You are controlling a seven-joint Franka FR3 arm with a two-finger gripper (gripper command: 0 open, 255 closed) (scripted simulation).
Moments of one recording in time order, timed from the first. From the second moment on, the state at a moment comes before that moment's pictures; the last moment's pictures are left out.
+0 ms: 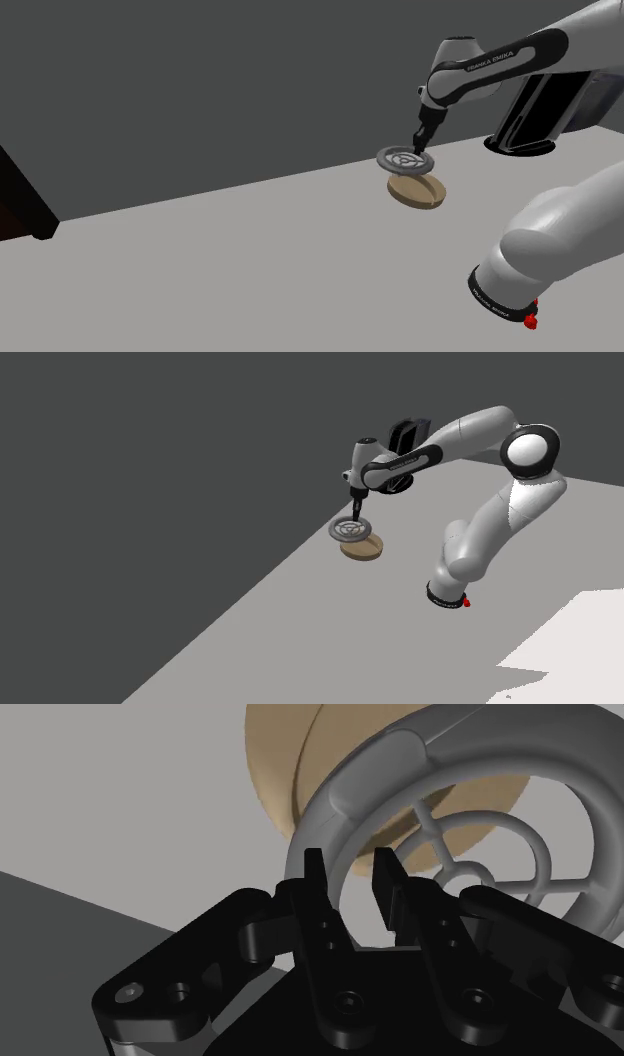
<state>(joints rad) -0.16 -0.41 -0.40 -2.52 -0.26 2.20 -0.42</state>
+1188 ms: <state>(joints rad) -0.23 -0.40 -0.51 -2.67 -0.33 2.36 -0.50</state>
